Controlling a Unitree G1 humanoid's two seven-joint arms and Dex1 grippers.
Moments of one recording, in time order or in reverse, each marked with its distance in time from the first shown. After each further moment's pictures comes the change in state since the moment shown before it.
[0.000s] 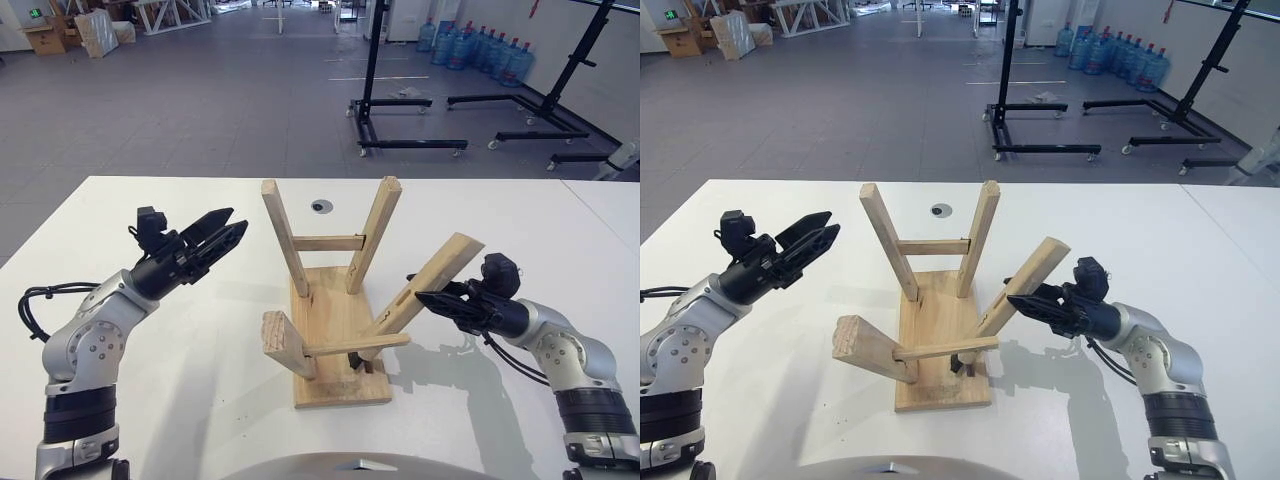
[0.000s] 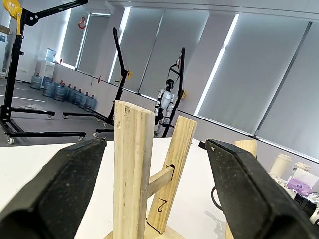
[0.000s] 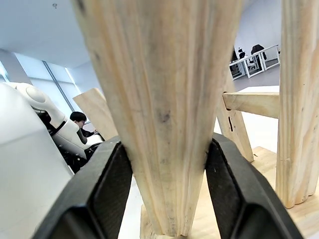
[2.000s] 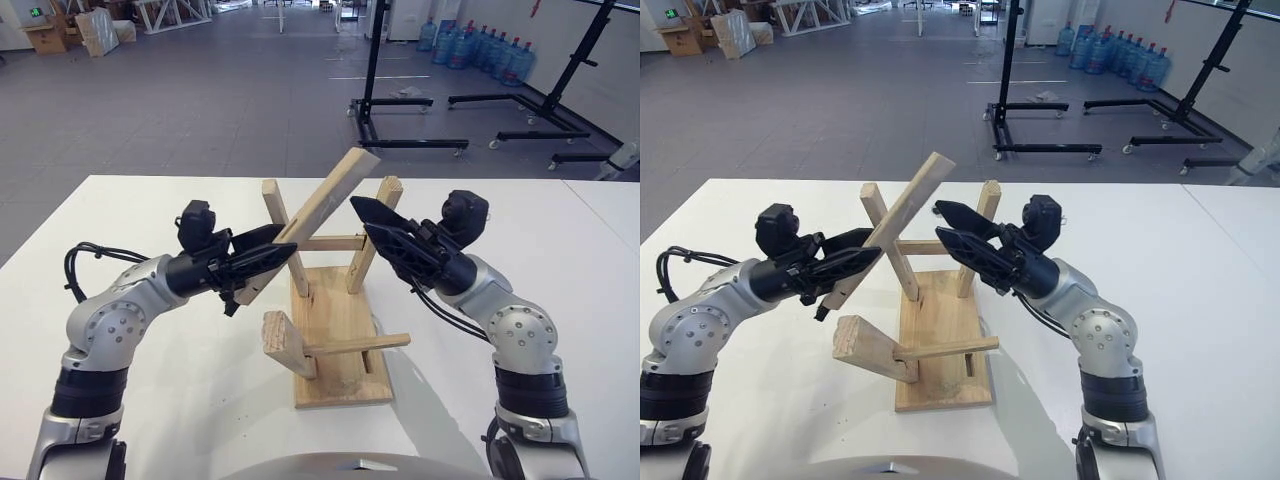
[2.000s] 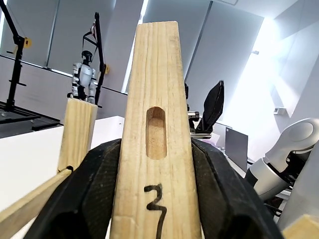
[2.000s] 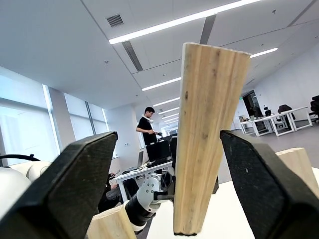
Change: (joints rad) left arm -0.109 0.050 -0.246 -0.062 -0.113 0.074 -0.170; right arm -0.175 0.327 0.081 -0.384 0.327 0.130 -0.569
